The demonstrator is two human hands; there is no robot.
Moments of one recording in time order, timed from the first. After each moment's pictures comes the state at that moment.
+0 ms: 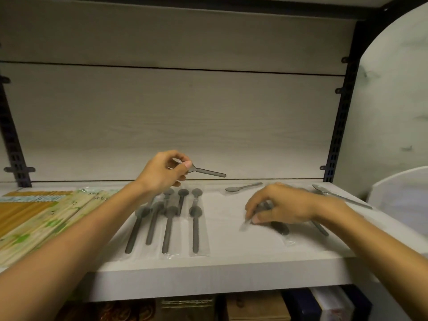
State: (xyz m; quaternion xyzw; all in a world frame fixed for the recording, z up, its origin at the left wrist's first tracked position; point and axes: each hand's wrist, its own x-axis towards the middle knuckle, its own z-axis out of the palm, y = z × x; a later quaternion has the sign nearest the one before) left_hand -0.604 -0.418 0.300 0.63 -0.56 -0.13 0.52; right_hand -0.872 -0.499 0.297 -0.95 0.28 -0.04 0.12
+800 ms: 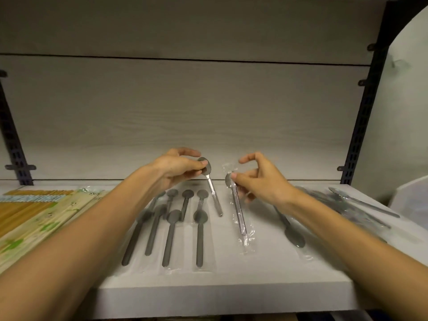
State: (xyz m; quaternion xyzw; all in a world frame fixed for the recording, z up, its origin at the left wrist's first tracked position) left_hand -0.593 -0.468 0.309 0.56 -0.41 -0.41 0.60; right_hand -0.802 -0.514 0.290 -0.75 0.29 -0.37 0.46
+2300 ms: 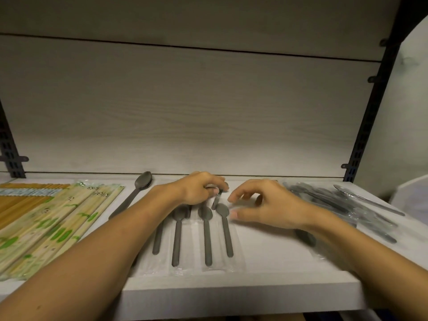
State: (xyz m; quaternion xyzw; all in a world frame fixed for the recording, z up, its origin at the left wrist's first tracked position) left_hand -0.593 -0.487 0.259 0.61 -0.76 -0.12 0.20; right_hand -0.813 -0.506 0.270 -0.92 0.27 -0.20 0.22
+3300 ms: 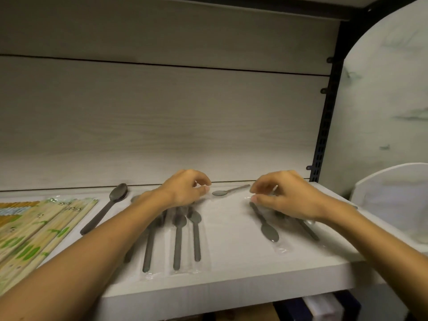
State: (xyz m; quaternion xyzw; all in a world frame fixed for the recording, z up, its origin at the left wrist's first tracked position) left_hand -0.622 -0.494 0.273 0.65 -0.72 -0.03 0.26; right_hand -0.891 -0.507 0.300 -0.90 0.34 -0.24 0.08
